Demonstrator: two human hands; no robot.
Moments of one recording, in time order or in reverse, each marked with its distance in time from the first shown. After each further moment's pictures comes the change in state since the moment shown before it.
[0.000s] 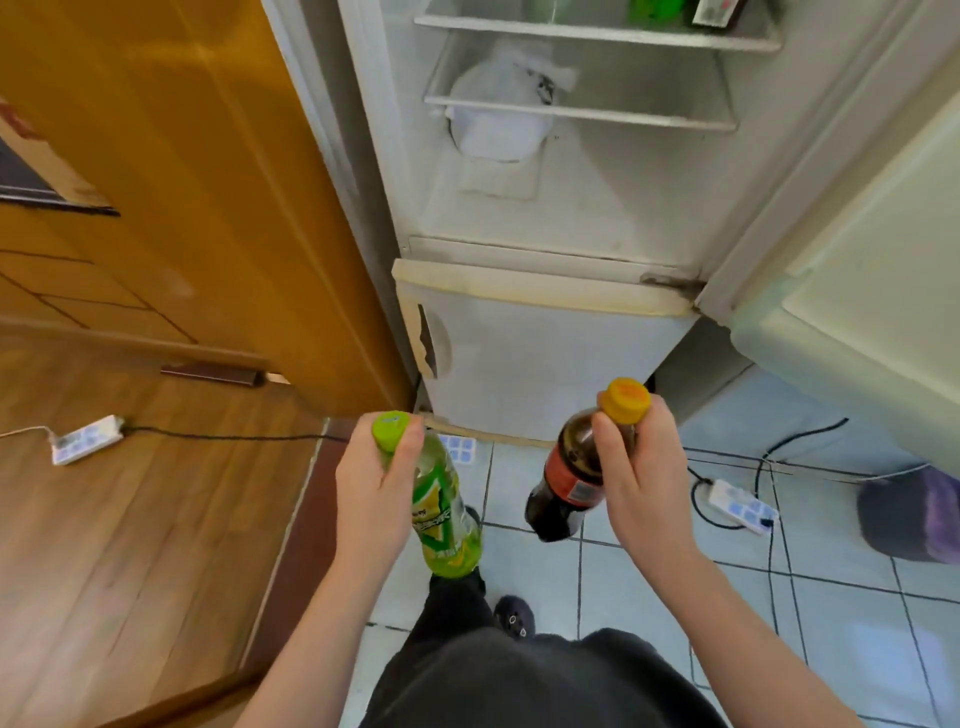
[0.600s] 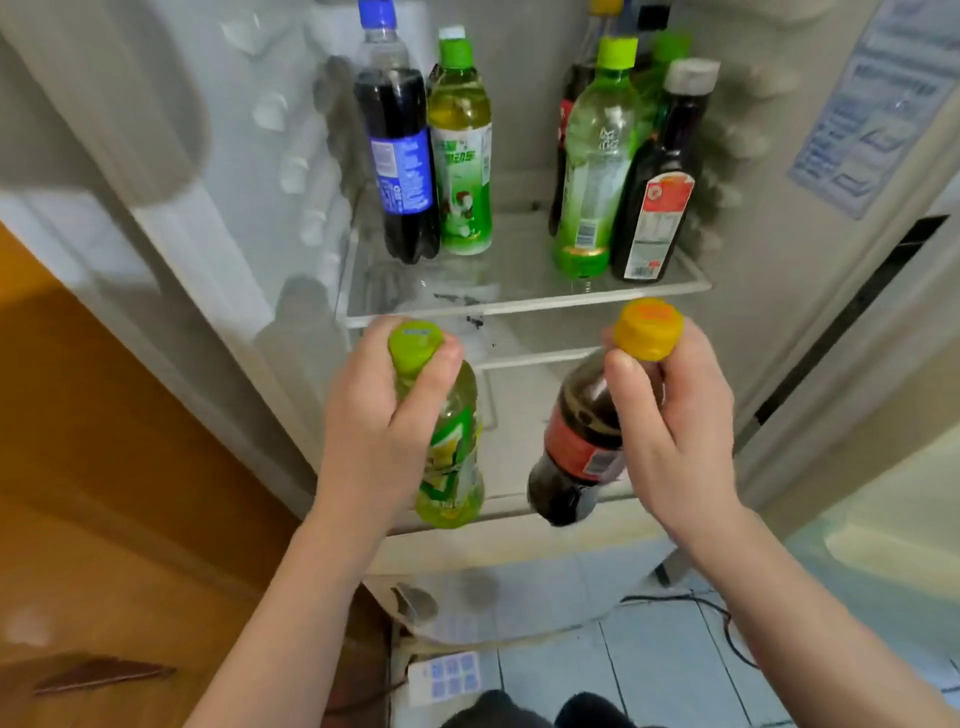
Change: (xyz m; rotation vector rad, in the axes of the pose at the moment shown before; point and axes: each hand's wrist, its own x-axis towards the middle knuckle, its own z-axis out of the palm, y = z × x) left_hand 0.321 0.193 0.062 -0.169 -0.265 0.600; right_hand 0.300 -0.101 0.003 -0.032 0.421 -0.292
